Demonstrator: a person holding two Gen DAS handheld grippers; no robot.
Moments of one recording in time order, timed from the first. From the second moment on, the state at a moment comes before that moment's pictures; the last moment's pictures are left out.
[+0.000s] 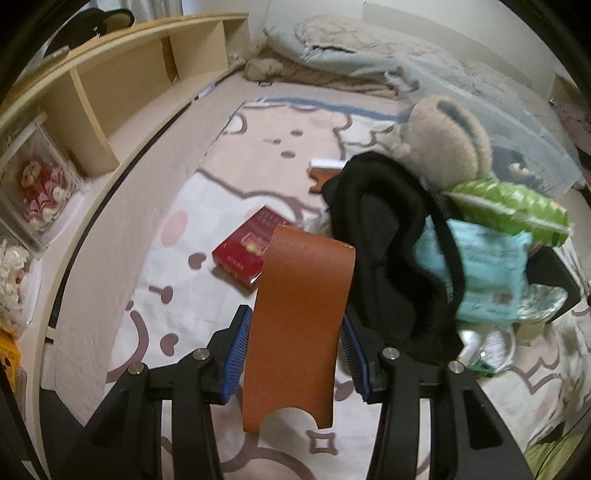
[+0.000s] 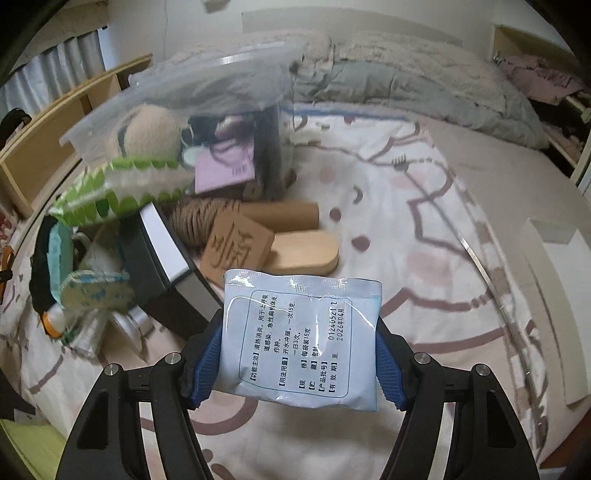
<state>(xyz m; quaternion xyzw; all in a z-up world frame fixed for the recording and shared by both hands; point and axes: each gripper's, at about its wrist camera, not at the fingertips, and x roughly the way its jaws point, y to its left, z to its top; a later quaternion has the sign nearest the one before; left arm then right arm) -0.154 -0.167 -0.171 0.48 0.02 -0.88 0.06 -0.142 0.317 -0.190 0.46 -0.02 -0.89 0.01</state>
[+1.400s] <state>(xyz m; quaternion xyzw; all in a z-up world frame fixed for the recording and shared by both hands) -0.173 0.015 0.064 0.31 0.01 -0.95 -0.07 -0.166 0.253 0.053 0.25 -0.13 -0.96 0.07</state>
